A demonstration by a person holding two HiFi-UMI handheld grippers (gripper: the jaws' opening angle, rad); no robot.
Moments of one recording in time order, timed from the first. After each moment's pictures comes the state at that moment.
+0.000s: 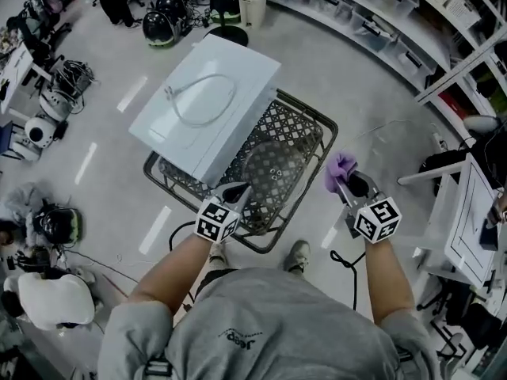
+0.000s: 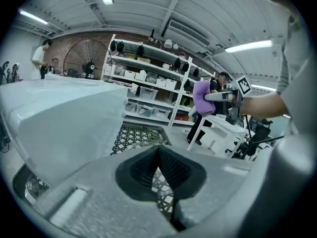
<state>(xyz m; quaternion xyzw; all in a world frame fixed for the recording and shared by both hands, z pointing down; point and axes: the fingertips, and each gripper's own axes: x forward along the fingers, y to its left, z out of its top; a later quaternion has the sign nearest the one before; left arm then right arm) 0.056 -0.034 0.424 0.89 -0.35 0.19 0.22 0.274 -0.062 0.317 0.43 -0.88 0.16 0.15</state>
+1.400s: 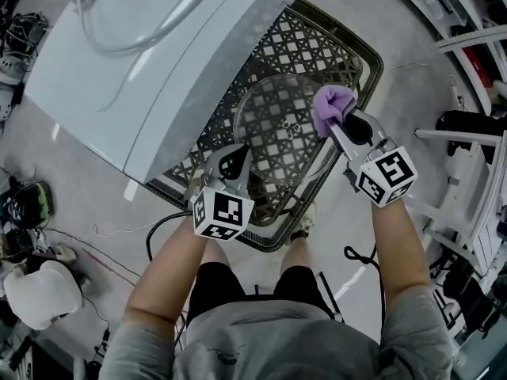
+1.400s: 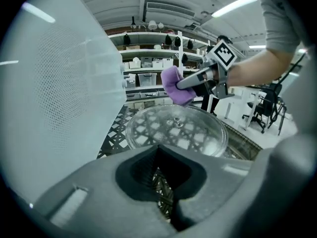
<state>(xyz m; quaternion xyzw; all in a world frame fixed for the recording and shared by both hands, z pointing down) 0.053 -0.062 0.606 0.87 -0.37 0.30 0.10 0.194 -0.140 0.527 0.37 -0.90 0.14 0.20</state>
